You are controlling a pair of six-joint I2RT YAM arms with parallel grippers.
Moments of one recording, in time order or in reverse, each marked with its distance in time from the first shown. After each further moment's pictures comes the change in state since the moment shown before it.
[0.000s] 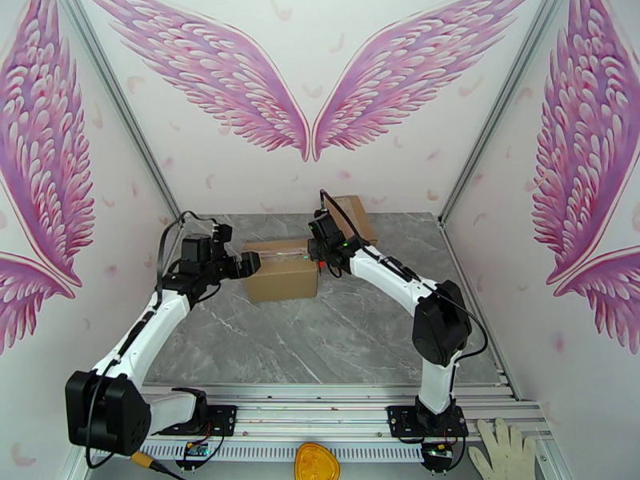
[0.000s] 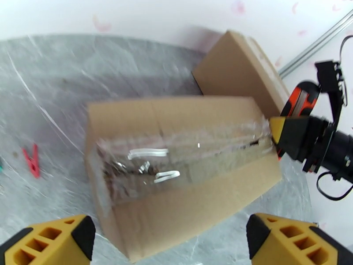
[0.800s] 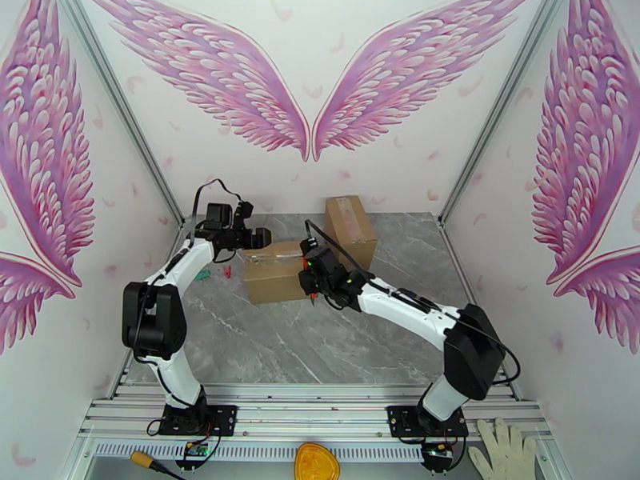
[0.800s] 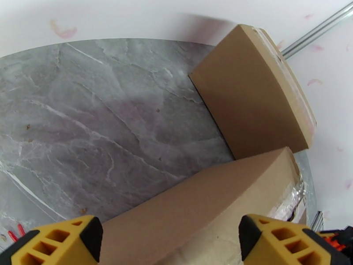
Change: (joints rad) left arm 0.016 0.536 0.388 -0.041 0.183 0.148; right arm 0.156 -0.196 -0.330 0.178 -0.047 -0.031
